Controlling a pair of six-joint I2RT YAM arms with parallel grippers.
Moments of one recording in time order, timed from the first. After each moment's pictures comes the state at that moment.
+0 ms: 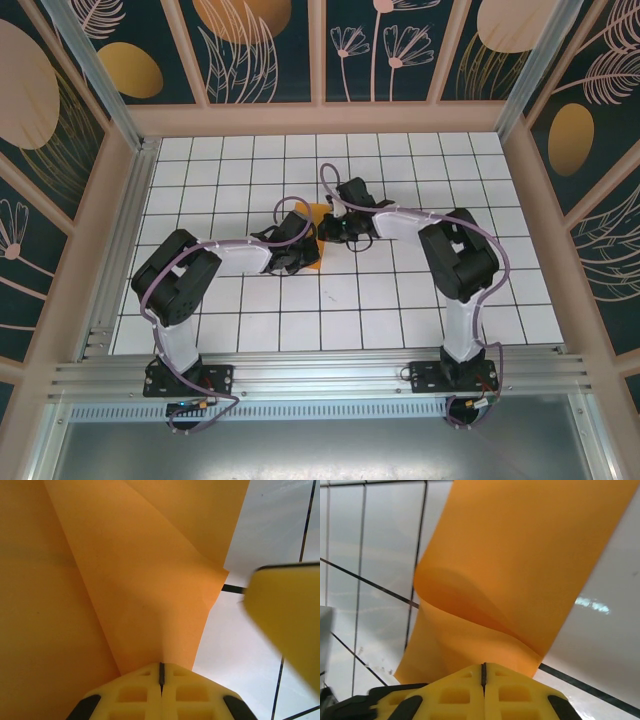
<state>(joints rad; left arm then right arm) -0.71 1.85 0.95 -0.06 0.08 -1.00 0.59 1.97 1.22 -0.22 -0.43 0.52</state>
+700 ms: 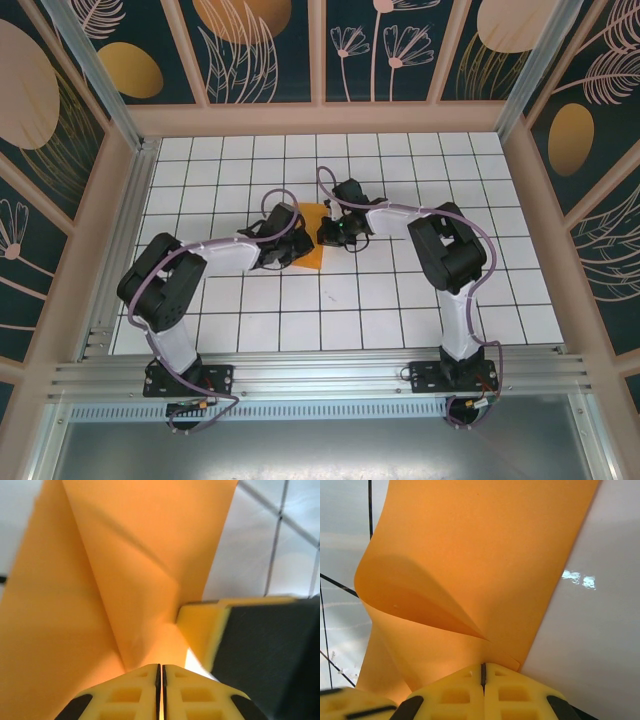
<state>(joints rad) -0.63 1.77 0.93 -0.03 0.11 -1.03 0.58 2.06 1.29 -0.30 -0.43 0.51</state>
